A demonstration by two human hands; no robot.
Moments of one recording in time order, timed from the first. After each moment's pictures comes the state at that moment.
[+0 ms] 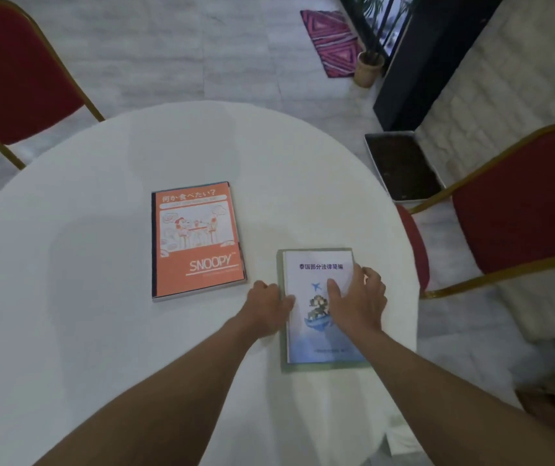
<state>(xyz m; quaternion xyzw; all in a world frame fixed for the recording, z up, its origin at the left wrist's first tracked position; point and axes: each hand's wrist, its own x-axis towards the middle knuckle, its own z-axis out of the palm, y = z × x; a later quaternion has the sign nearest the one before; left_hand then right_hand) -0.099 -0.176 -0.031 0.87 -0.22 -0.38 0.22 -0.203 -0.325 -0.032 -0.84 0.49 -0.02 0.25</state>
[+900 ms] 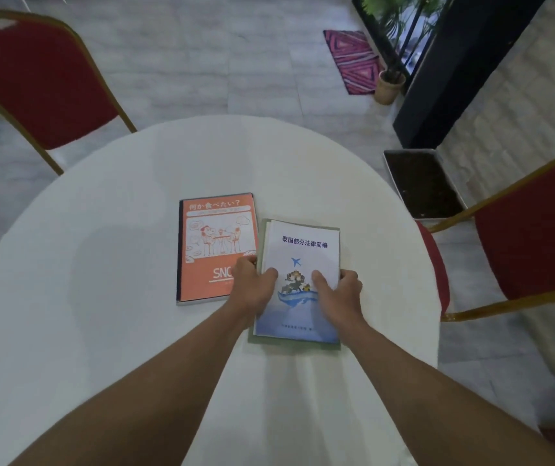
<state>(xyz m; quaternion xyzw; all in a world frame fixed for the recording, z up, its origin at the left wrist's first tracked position) -0.053 -0.161 0.004 0.80 0.04 -0.27 0.53 -0.150 -0.292 -0.013 -0.71 0.48 -0.06 0.51</state>
